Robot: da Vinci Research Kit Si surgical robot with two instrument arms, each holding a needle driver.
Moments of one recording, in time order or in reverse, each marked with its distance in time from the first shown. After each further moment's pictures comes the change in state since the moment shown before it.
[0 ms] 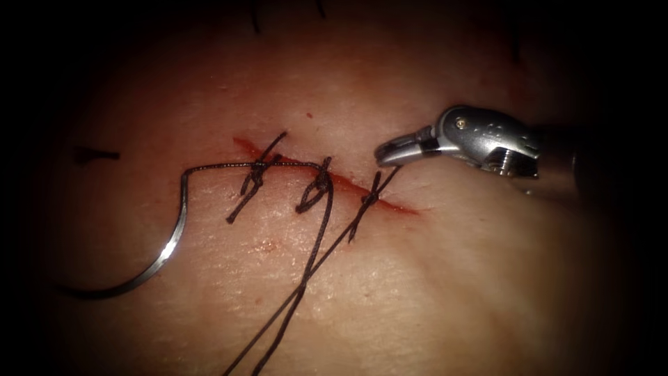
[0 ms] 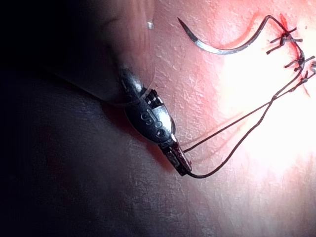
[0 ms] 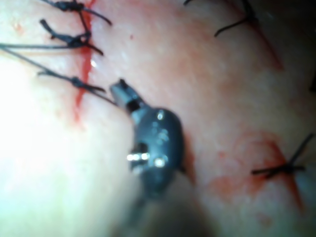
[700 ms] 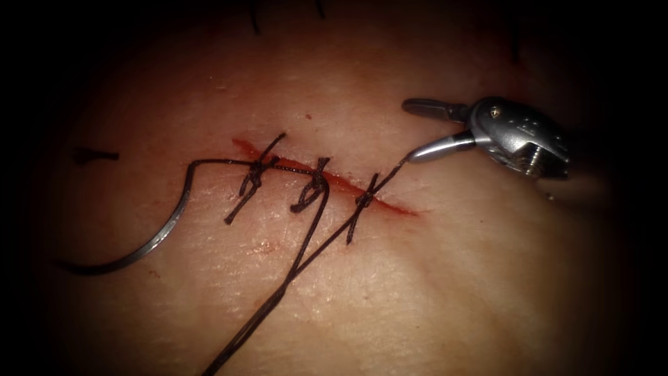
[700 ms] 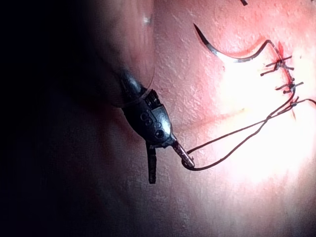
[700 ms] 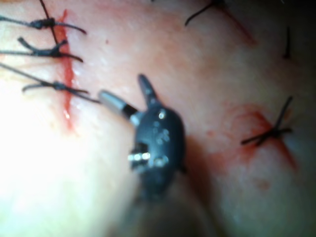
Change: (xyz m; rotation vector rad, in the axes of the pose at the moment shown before) right arm 0.006 -0.004 -0.001 -0.178 0.121 0.142; left arm 0.009 -0.008 -0.004 0.248 -0.018 -0.144
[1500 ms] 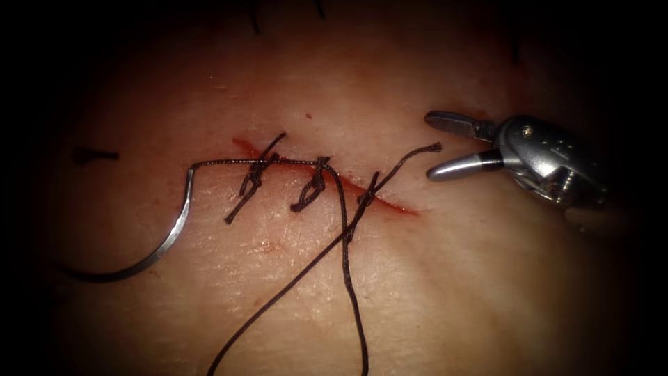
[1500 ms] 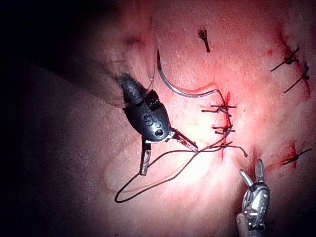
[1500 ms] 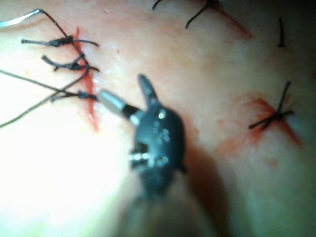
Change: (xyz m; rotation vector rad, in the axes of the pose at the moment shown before) right arm 0.002 -0.005 -0.002 -0.036 0.041 0.038; left arm 0.008 -0.014 0.000 0.458 -0.021 -0.276
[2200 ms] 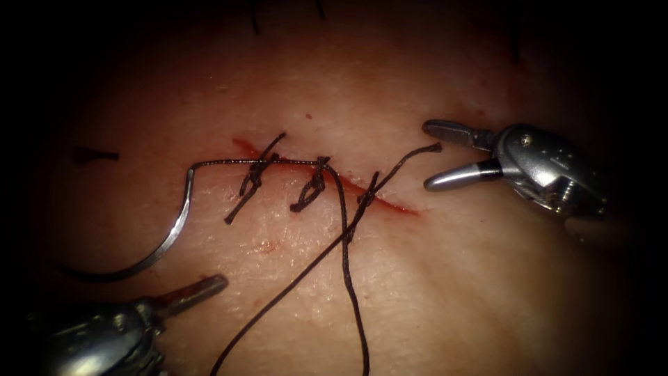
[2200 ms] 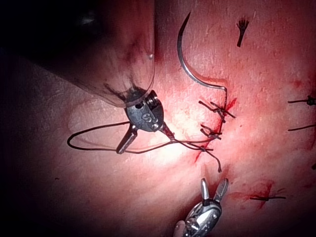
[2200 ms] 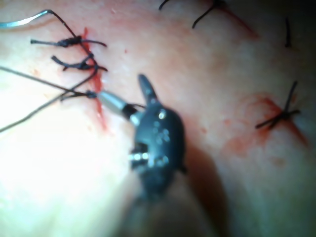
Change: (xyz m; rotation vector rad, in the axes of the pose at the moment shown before) right arm 0.000 -0.001 0.000 0.007 0.001 0.000; left arm -0.005 -0.001 0.007 0.067 -0.248 -0.395
